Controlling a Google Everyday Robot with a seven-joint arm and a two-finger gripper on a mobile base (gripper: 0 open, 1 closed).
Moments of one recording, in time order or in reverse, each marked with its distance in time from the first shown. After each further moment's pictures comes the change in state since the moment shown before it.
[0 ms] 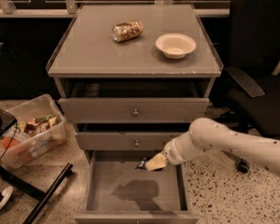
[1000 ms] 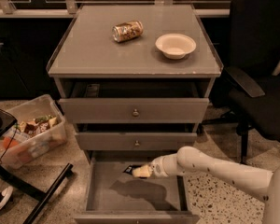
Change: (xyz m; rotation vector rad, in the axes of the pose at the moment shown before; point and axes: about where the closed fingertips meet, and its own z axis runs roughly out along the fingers) arm 0.015 -0.049 0.163 -0.130 -0.208 0.125
